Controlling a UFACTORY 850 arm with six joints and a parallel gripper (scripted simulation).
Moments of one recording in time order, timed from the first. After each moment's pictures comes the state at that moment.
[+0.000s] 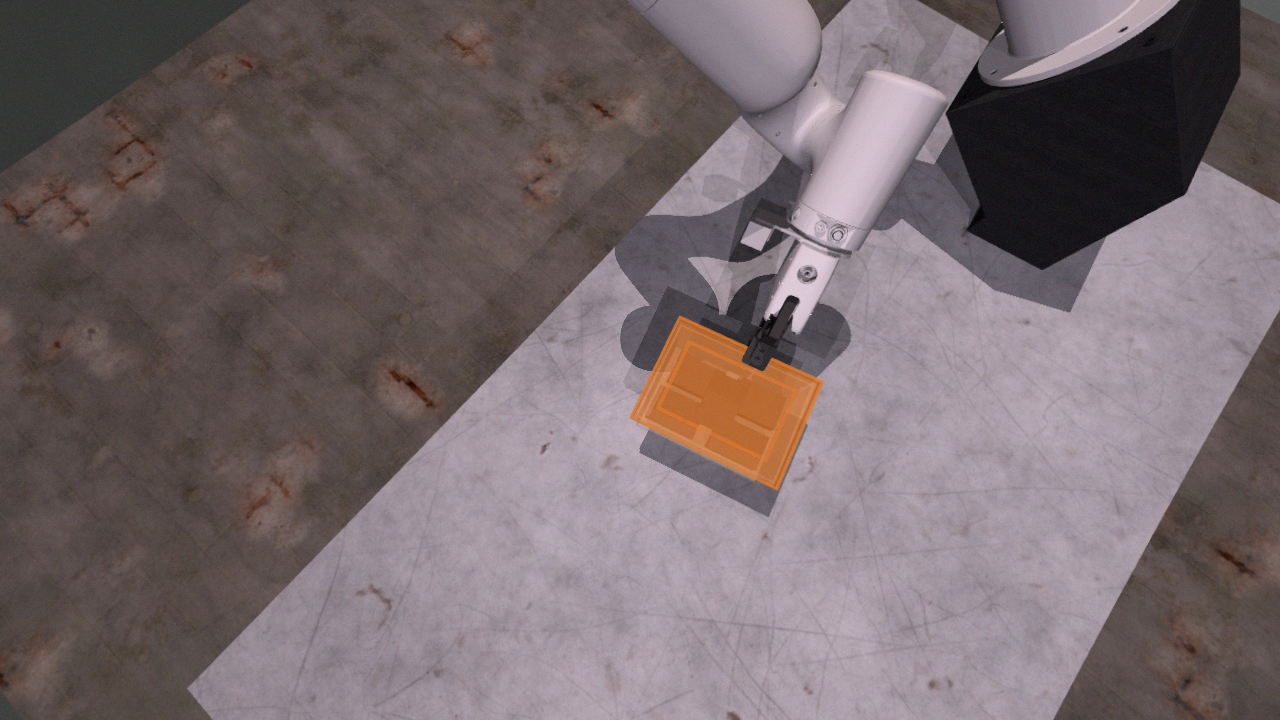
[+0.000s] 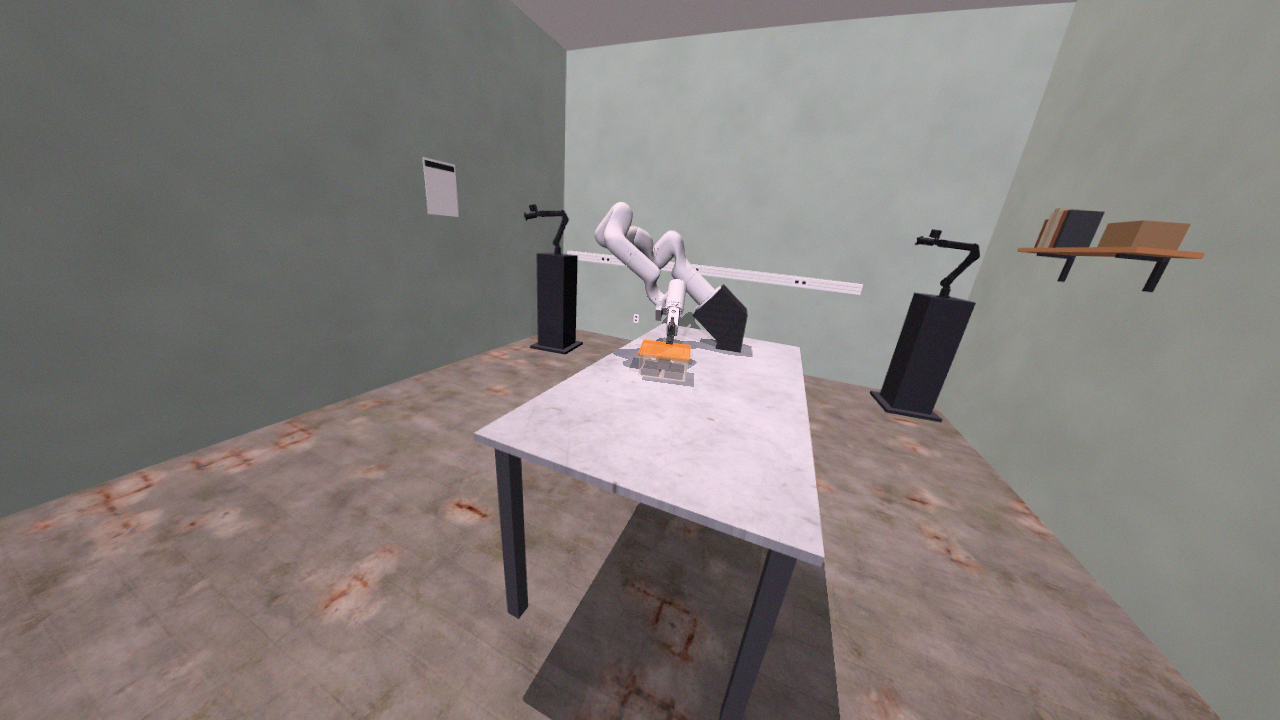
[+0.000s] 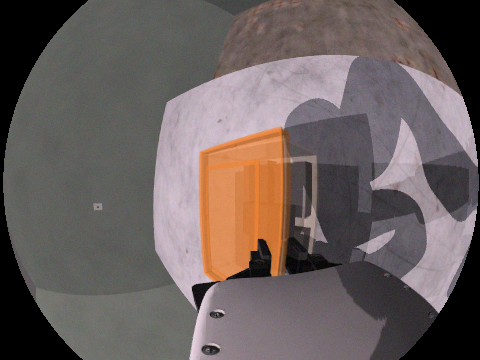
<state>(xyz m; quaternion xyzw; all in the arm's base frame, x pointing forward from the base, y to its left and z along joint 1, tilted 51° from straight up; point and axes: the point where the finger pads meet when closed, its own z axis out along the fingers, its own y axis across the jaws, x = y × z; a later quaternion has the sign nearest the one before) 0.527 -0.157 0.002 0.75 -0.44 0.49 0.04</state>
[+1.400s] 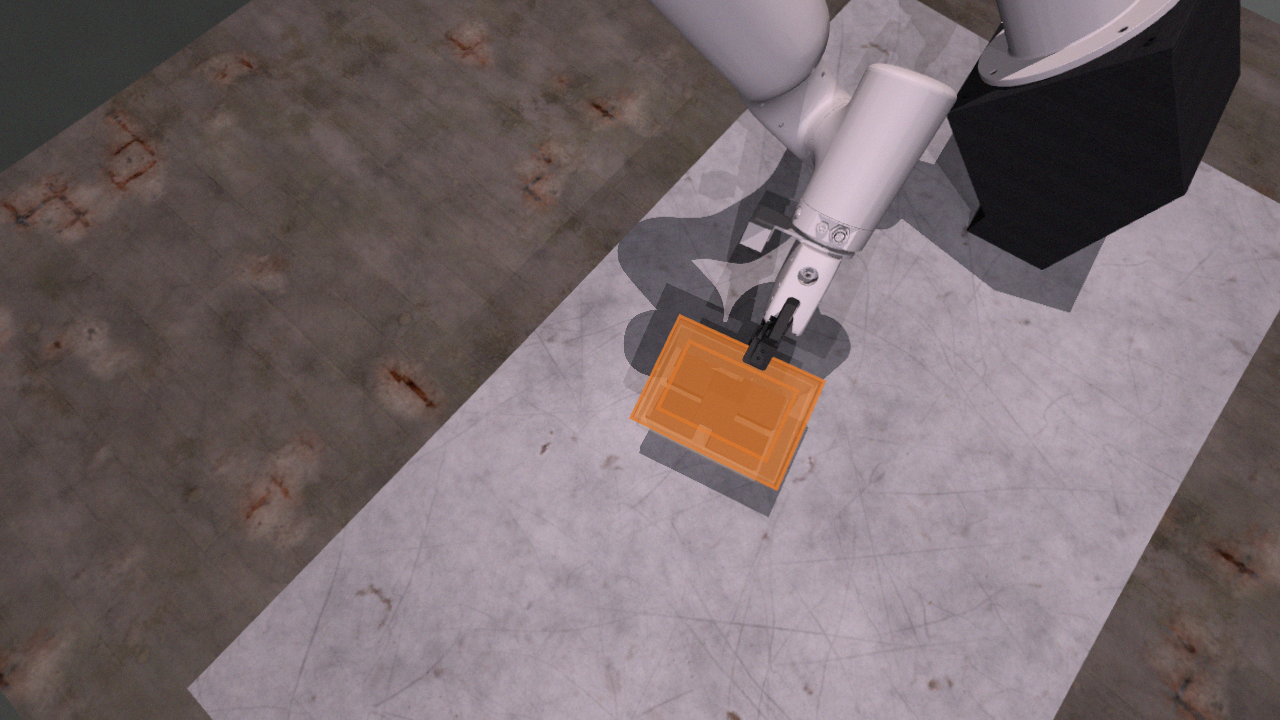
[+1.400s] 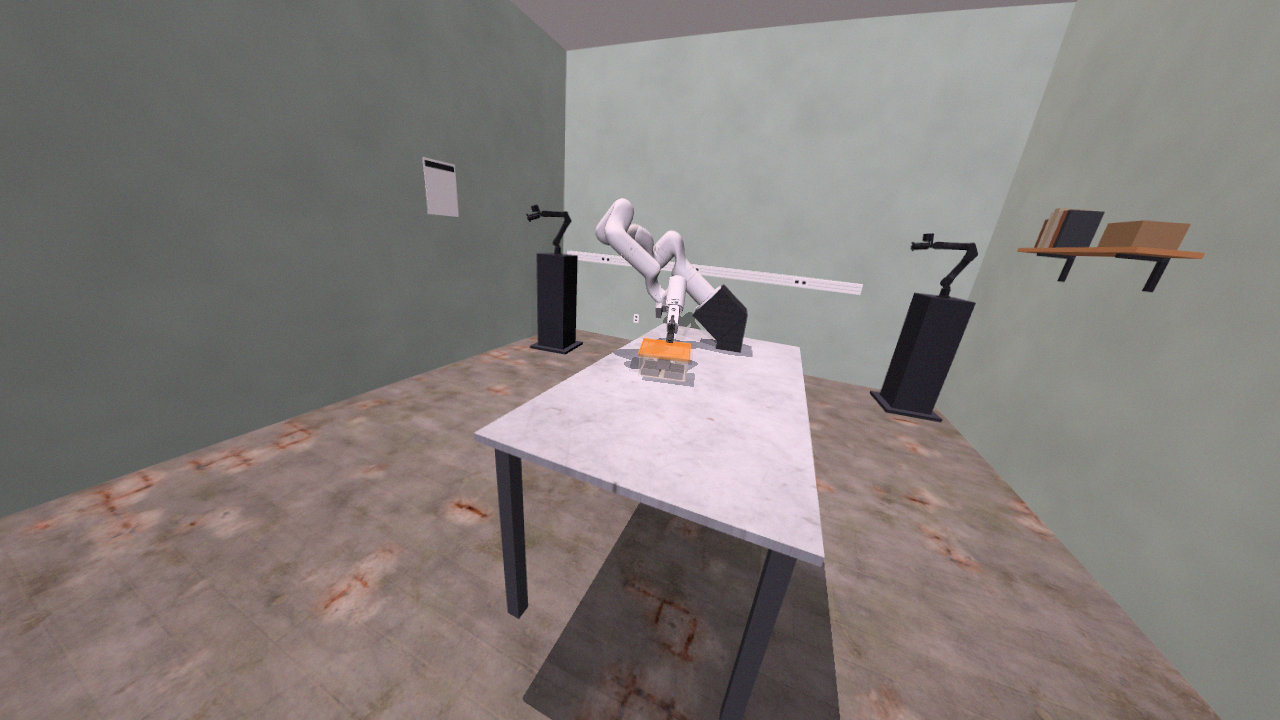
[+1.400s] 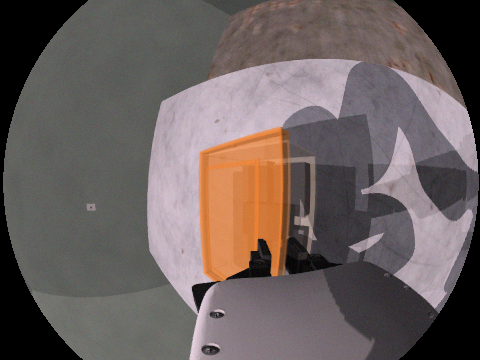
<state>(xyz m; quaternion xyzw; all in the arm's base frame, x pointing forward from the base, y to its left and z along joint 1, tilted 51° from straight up) 0.529 -0.151 0.007 0.75 -0.45 0.48 0.06</state>
